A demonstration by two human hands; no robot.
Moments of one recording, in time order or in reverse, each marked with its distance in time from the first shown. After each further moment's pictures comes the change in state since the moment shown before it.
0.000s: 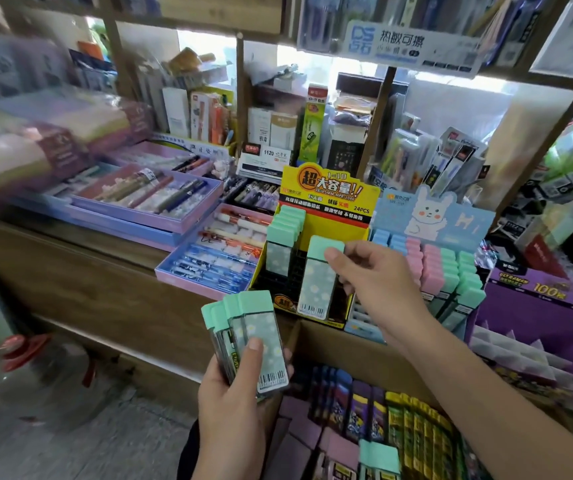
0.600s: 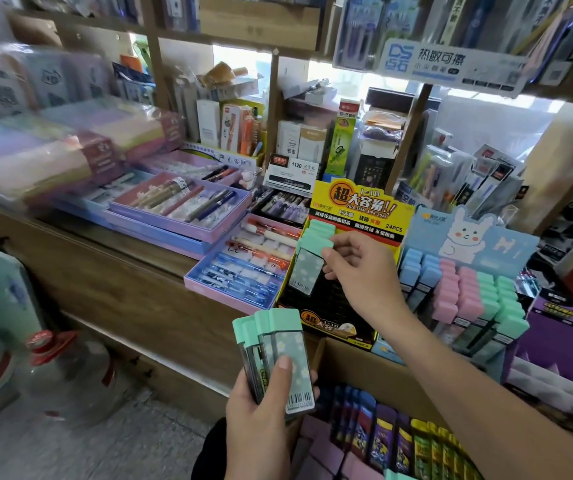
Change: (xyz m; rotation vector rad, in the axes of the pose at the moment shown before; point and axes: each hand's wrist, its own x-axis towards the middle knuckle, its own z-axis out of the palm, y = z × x) left_hand 0.005 -0.003 -0.004 0.030 0.002 0.003; right_hand 0.047 0.000 0.050 -0.072 -0.010 -0.212
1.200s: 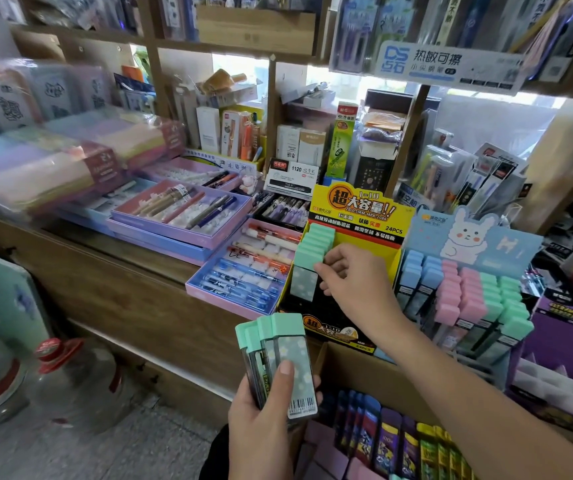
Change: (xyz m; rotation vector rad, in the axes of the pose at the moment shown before) left_hand 0.000 0.000 0.001 0.005 -0.017 0.008; right_hand 0.003 0.014 0.007 -0.229 -0.028 -0.071
